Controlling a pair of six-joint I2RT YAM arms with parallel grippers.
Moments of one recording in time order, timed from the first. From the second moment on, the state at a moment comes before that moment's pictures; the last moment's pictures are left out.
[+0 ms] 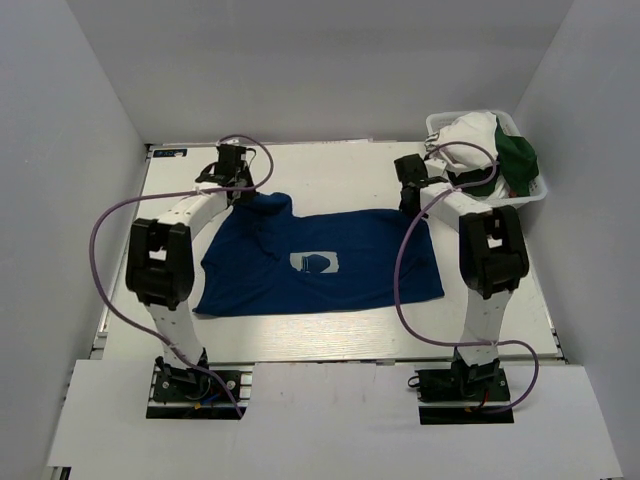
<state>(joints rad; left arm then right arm) -0.22 1.92 1.45 -0.32 -0.14 -0.41 0.30 2.01 1.42 -0.44 0.47 0.59</state>
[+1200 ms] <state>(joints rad) -0.25 1.03 0.52 -0.38 -0.07 -0.72 0.32 1.64 1.06 -0.30 0.49 0.50</state>
